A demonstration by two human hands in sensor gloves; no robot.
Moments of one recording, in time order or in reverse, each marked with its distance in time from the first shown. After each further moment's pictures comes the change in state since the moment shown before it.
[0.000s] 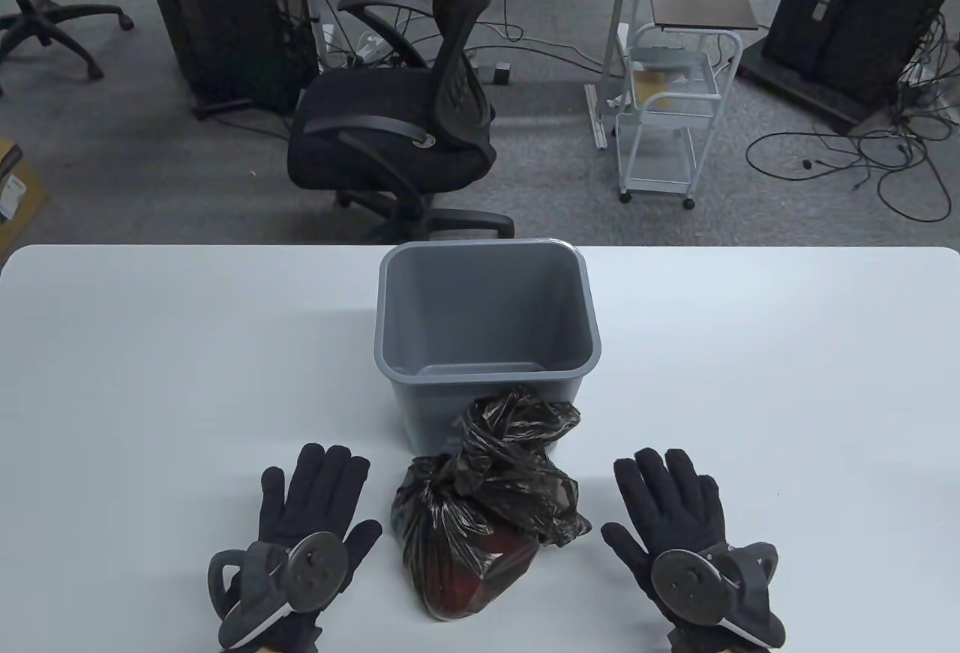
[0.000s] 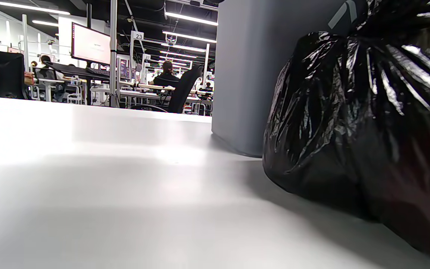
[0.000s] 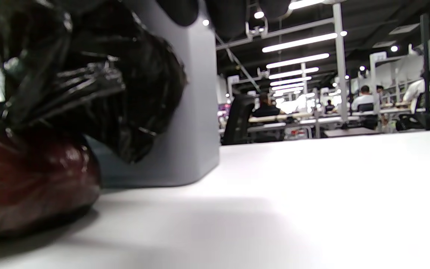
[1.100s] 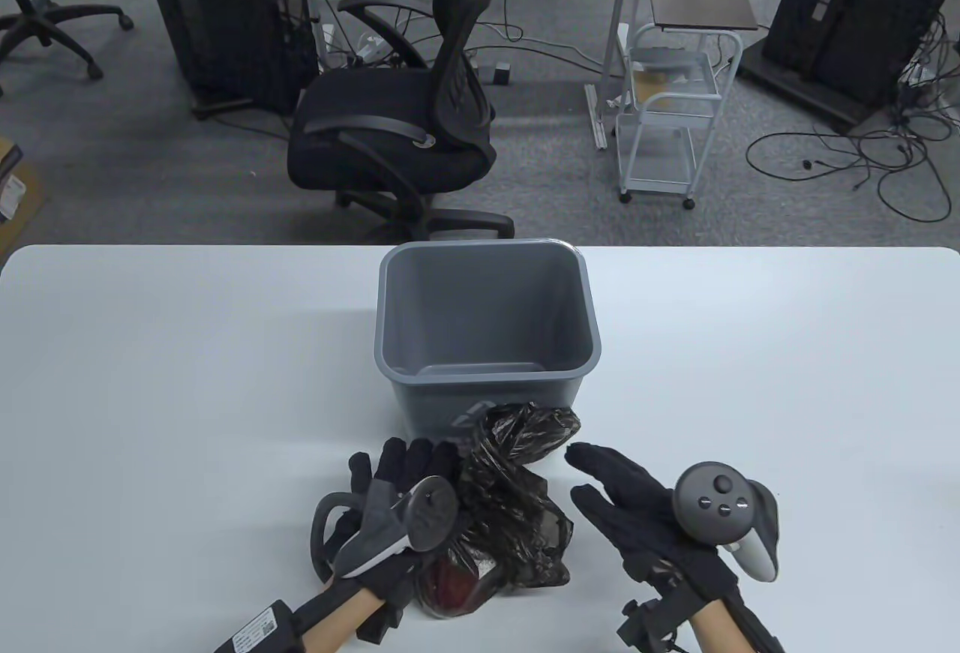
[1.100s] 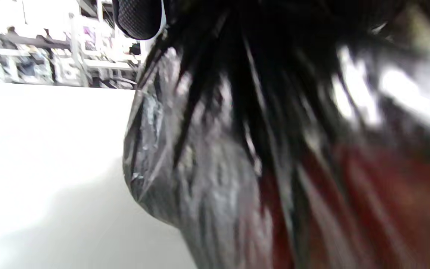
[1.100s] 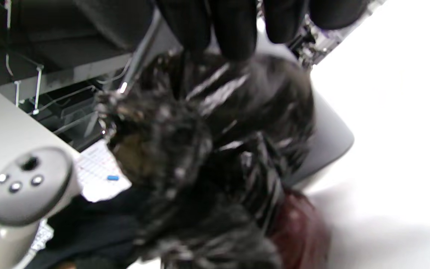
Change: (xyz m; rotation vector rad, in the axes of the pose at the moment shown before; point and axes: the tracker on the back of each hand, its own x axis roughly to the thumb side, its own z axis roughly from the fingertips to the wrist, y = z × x) left_hand 0.078 0.011 -0.057 -0.173 -0.117 0.043; right_hand 0.009 -0.043 -0.041 0.173 0.054 -0.740
